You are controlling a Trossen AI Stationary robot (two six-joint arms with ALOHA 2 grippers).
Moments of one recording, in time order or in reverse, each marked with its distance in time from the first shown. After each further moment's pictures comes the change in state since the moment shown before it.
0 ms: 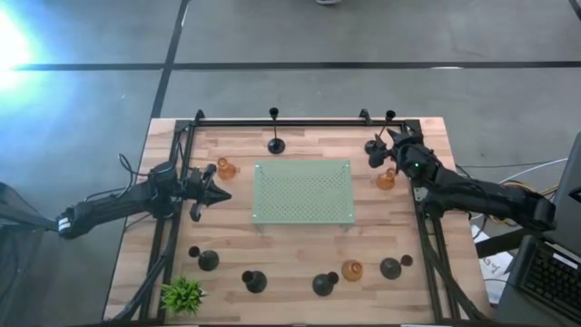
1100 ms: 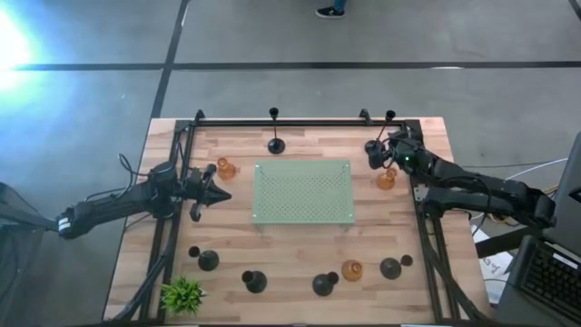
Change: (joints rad) left arm 0.000 0.000 0.000 0.000 0.000 0.000; right arm 0.000 0.046 0.139 -0.390 0.009 0.106
